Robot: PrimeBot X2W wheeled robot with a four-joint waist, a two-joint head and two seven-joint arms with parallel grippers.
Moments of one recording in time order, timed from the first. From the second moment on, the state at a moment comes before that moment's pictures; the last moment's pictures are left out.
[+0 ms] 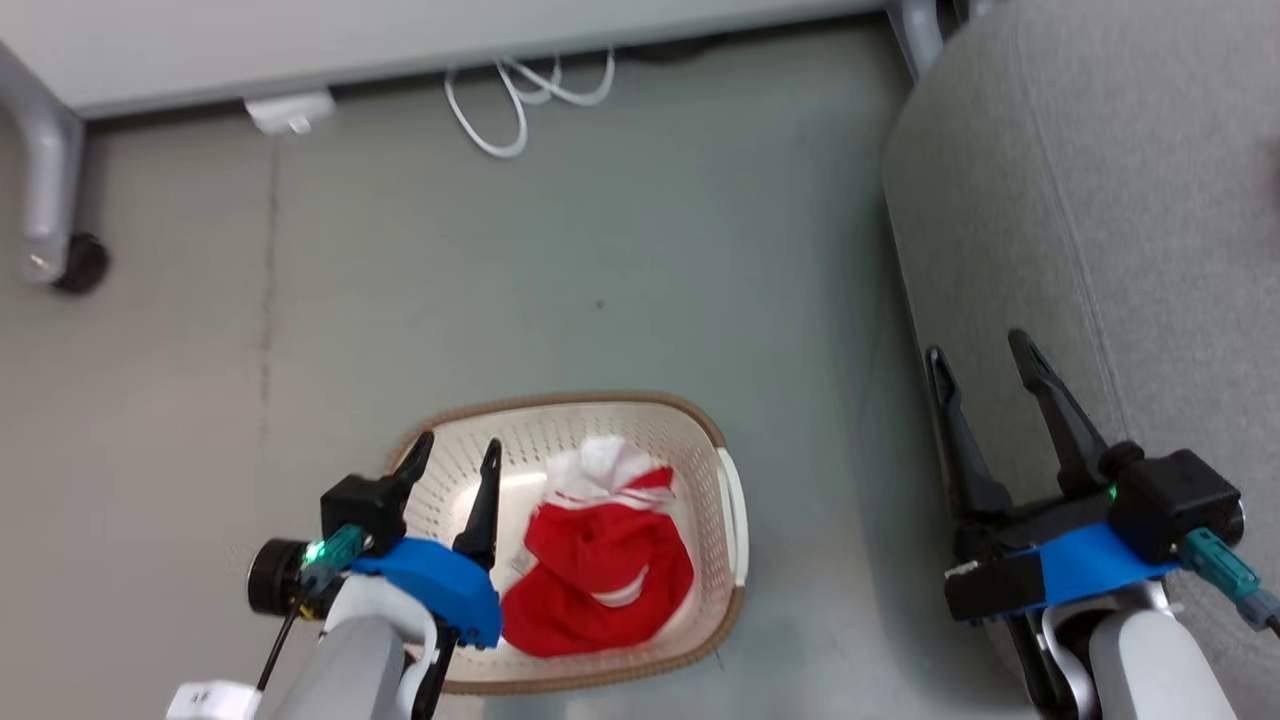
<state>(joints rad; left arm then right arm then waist) -0.34 0.08 -0.26 0.71 -0.26 -0.13 -0.26 -0.15 -0.05 0.04 0.03 0.12 0.13 -0.14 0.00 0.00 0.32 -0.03</state>
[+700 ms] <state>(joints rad) -0.68 0.20 -0.64 1.03 -0.33 -0.13 -0.26 -0.30 -0.05 0.16 0.02 0.19 0.13 -0.24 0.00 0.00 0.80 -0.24</state>
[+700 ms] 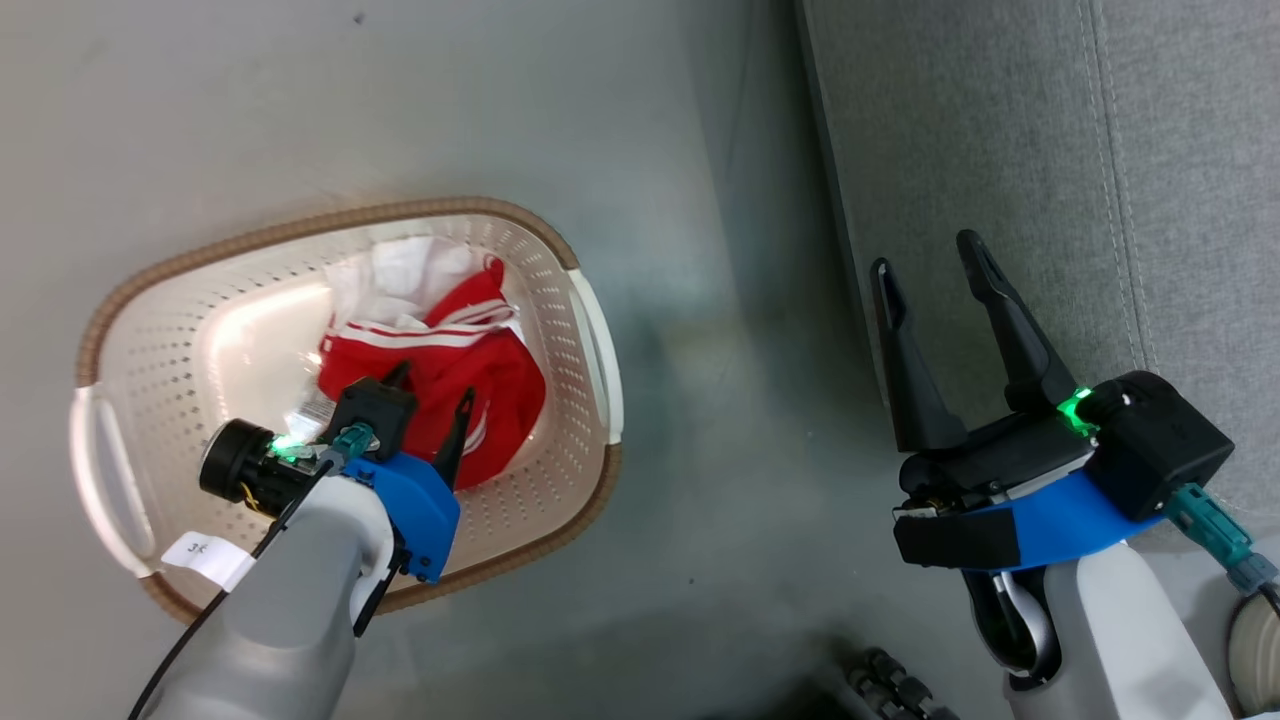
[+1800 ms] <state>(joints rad) -0.84 0.19 -0.73 1.26 -0.38 -0.12 -0.24 -0.36 -0.05 0.21 0.04 0.22 0.13 -0.26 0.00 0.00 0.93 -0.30</state>
